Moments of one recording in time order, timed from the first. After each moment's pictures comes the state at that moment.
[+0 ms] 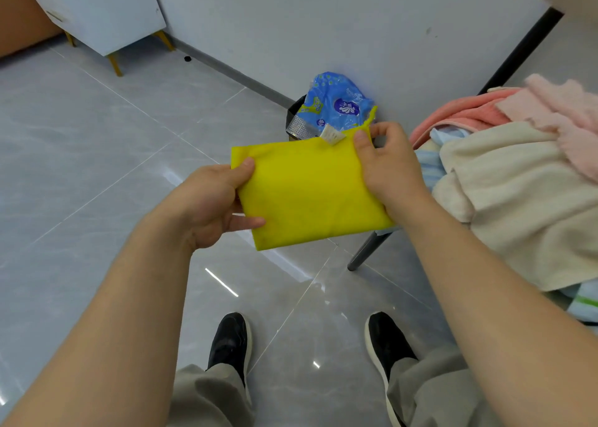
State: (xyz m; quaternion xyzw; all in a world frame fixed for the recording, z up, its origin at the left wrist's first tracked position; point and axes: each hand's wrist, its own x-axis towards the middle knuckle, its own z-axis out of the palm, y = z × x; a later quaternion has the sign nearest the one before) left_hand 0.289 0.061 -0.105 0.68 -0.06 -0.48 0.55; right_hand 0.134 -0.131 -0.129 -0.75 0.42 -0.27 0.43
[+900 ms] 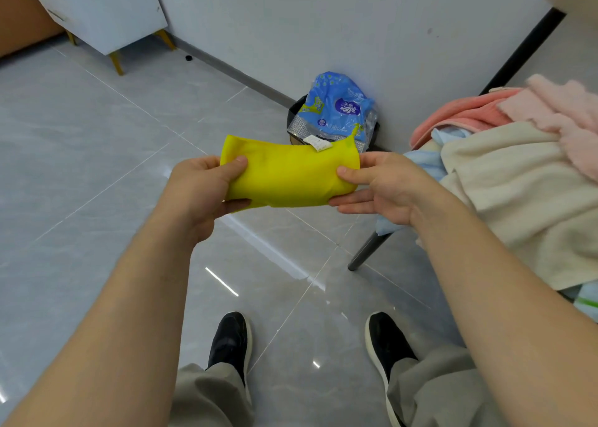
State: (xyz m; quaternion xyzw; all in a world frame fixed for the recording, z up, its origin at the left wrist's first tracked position) left_hand 0.293 0.061 -0.109 0.71 -0.05 -0.35 0.61; right_hand 0.124 -0.134 -0.123 -0.55 0.40 -0.03 0.73
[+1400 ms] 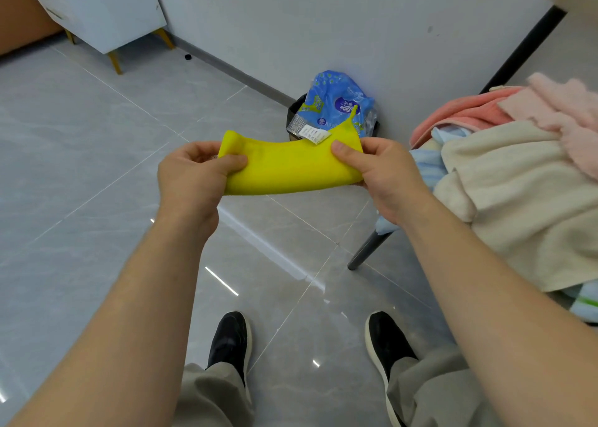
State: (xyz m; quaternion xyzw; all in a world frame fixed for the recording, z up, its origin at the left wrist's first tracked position) left_hand 0.298 0.057 -0.118 0.71 -0.03 -0.23 0.66; right_hand 0.139 -0.128 -0.136 -0.62 0.36 -0.23 0.66
